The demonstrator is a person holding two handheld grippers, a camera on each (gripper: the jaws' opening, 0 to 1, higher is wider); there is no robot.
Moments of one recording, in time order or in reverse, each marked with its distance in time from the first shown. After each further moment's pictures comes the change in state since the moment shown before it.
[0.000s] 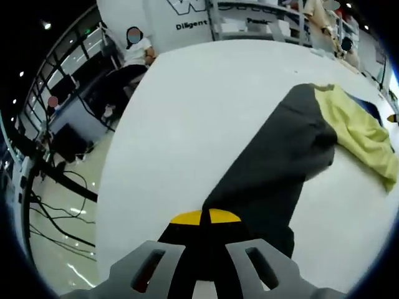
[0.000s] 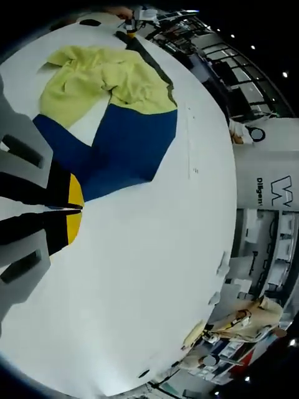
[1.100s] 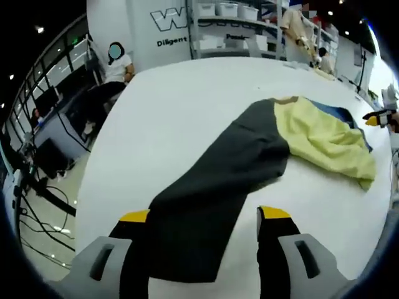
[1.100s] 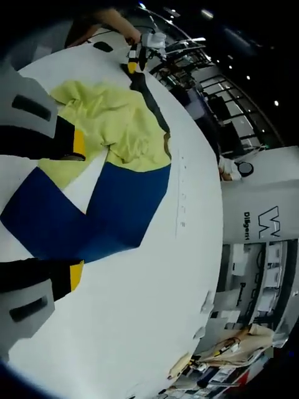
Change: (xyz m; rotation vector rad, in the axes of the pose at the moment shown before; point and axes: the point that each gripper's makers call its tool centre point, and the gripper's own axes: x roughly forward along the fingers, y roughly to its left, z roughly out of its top) left arm -0.030 -0.071 0.015 0.067 -0.127 -0.170; right arm -0.020 0.086 0.002 -0.087 -0.080 0.246
